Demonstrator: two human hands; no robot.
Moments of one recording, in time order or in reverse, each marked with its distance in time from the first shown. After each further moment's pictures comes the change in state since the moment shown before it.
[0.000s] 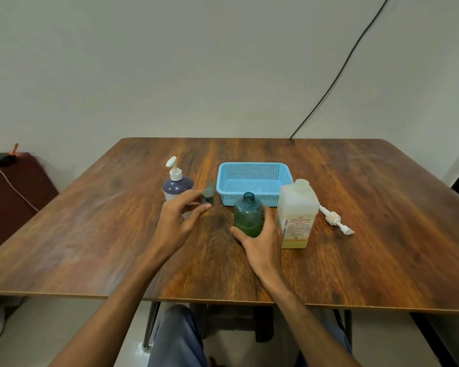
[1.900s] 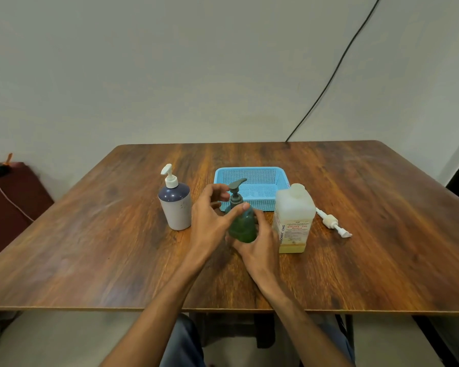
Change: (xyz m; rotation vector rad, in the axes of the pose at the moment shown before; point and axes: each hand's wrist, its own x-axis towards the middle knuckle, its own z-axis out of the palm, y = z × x) left_hand 0.022 0.035 0.064 -0.191 0.090 -0.307; right_hand 0.000 0.002 0.000 -0.048 -0.005 -0.115
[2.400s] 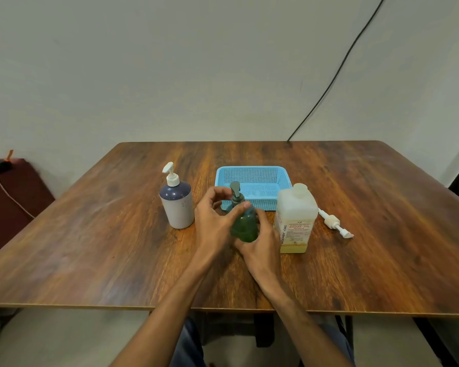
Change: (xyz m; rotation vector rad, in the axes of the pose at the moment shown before) left_hand -0.006 0.002 0.011 -0.176 0.096 -0.050; right_hand 0.001 -0.001 0.000 0.011 -0.012 0.008
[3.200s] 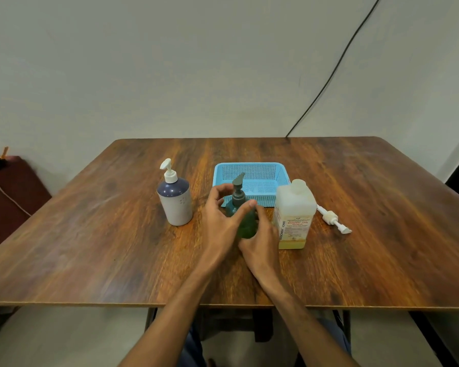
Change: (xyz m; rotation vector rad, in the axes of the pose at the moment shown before) left_hand -0.011 -0.003 0.013 -0.074 -0.021 -0.045; right_hand 0.000 -0.005 -0.002 -0.031 0.009 0.007
